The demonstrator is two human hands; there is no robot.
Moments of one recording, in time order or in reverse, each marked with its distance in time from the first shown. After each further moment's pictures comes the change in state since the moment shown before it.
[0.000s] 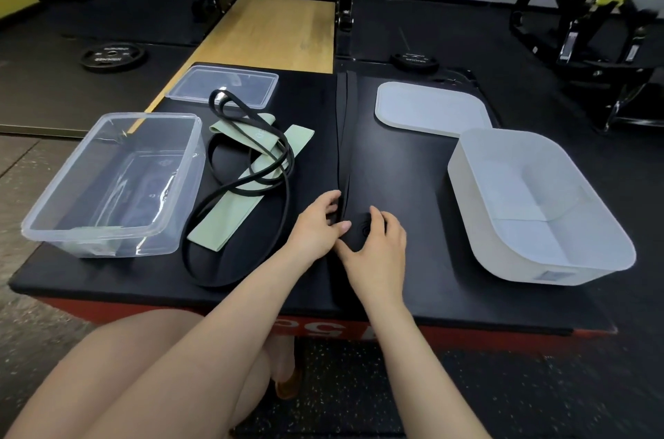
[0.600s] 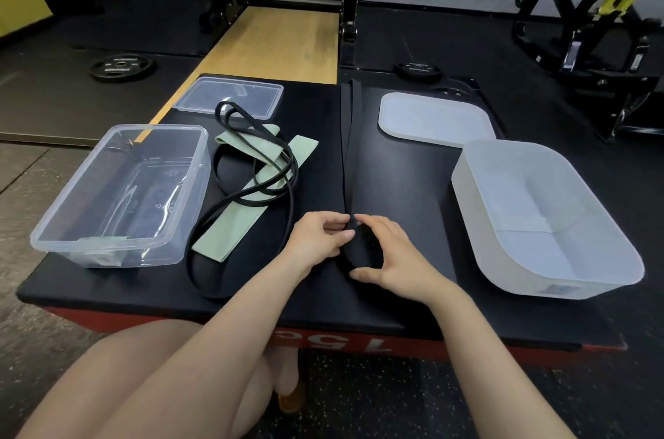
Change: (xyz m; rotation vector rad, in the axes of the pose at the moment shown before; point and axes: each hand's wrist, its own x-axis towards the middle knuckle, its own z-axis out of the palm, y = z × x) left_hand -0.002 0.004 -0.008 -0.108 -0.027 -0.080; right_hand 0.037 0.025 -0.041 0.014 -0.581 -0.314
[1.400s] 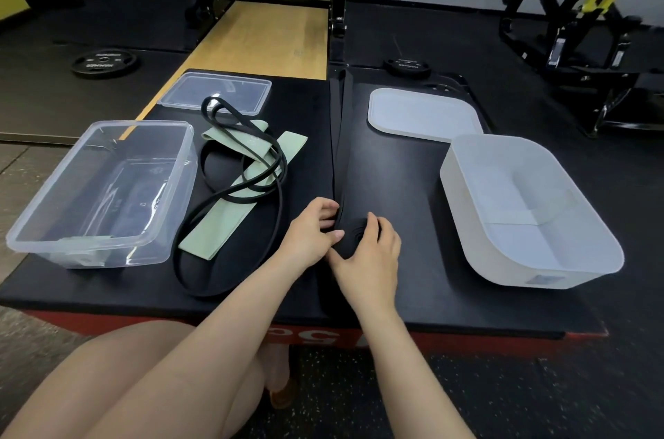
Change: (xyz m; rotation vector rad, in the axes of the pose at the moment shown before) left_hand 0.000 -0.002 0.006 0.149 0.023 0.086; right_hand -0.001 -0.033 0.054 -0.037 0.561 0.353
